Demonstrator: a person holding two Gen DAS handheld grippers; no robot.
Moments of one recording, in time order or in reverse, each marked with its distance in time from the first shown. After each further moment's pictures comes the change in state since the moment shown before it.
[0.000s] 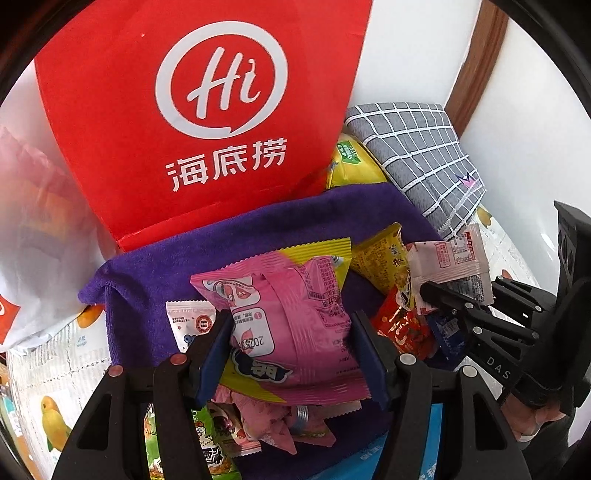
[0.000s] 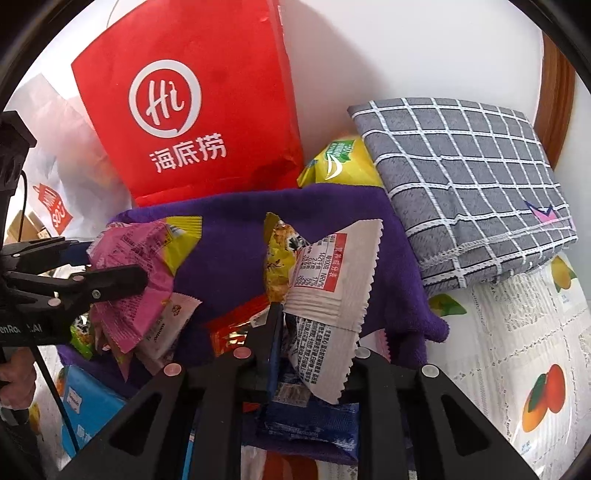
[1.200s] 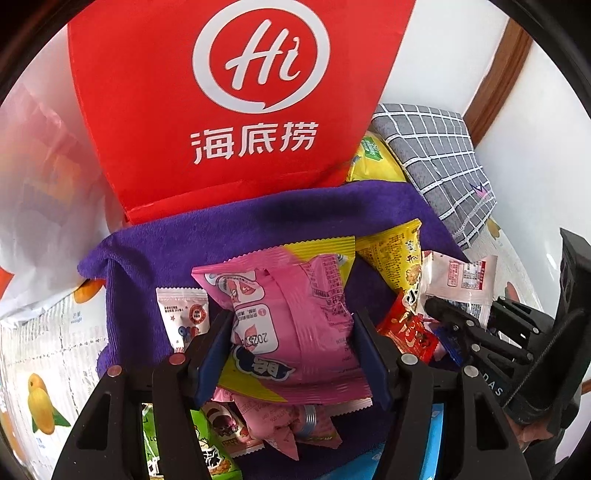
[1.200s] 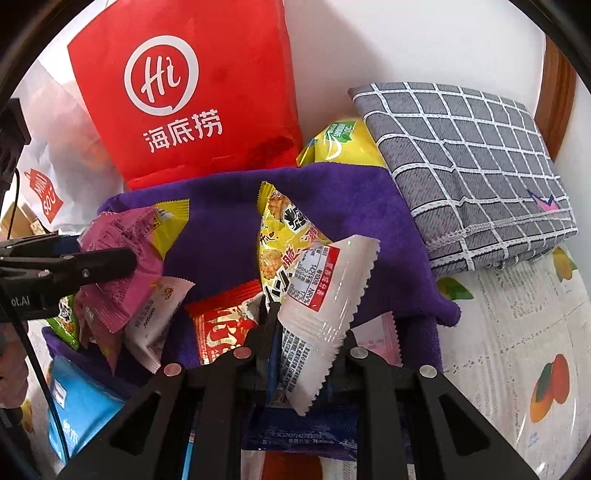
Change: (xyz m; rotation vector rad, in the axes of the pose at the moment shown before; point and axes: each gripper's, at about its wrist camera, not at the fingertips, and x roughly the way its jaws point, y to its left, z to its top) left arm 0.006 0.016 -0.006 -0.090 0.022 0.000; right arm 0.012 0.001 -0.007 -0.022 0.031 -0.012
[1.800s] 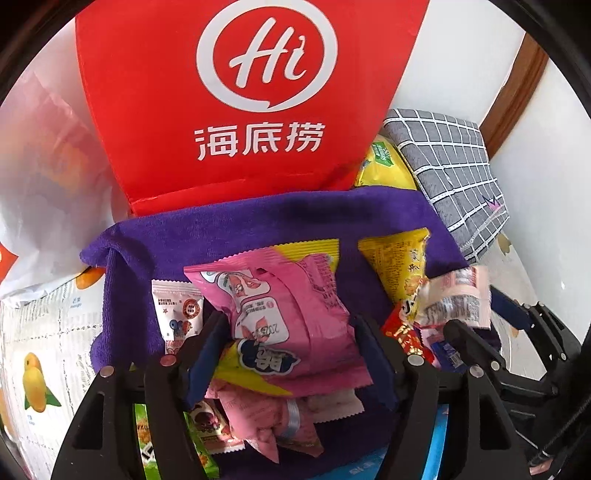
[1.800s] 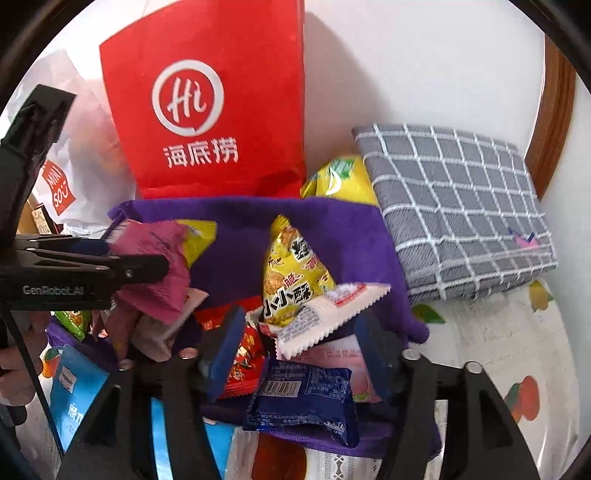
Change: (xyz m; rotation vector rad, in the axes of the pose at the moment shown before) left arm 0.002 -0.012 0.001 -0.059 -0.004 0.049; right arm -0.040 0.010 0.003 -0.084 -0.109 -0.051
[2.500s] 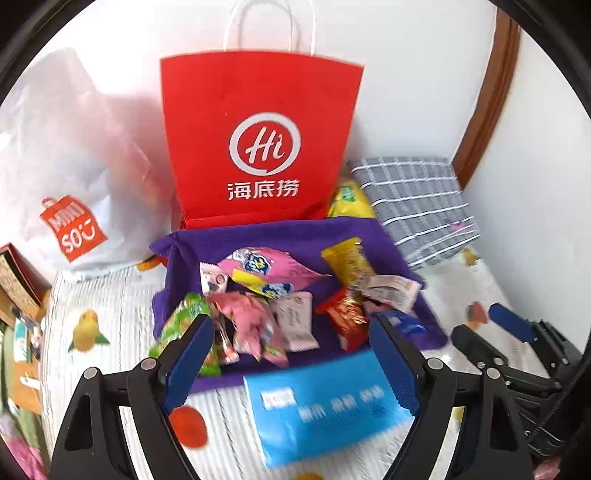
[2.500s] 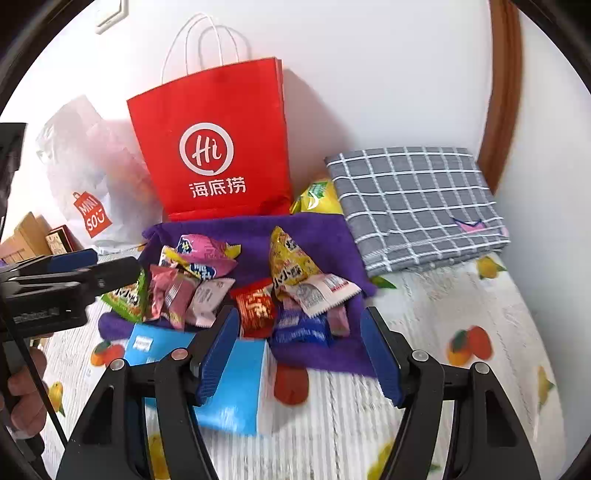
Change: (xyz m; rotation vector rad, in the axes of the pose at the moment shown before) left arm -0.131 -0.035 -0.059 -0.035 -0.184 0.046; right arm -0.125 0.006 -0.024 0.098 -0.030 -0.036
